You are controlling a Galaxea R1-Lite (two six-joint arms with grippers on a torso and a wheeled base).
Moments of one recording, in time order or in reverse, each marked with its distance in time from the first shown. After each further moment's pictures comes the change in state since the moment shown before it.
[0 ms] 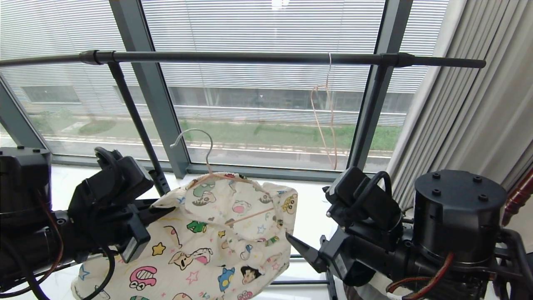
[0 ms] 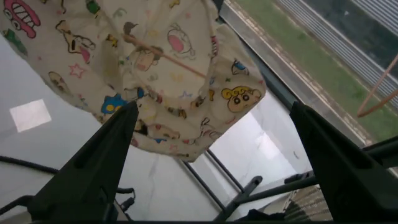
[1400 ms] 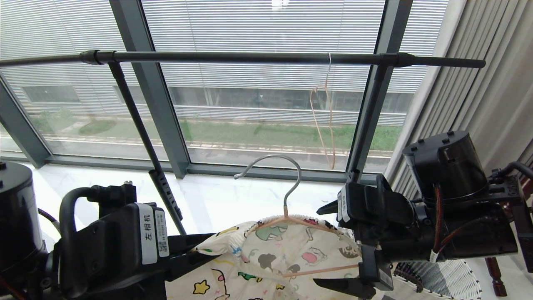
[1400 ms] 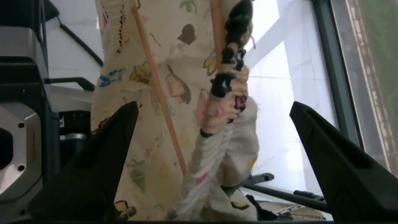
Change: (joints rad) left arm -0.486 -0.090 -0.005 -0.004 -0.007 0.017; right arm -0.183 -0.048 -0.246 0.662 0.528 -0.359
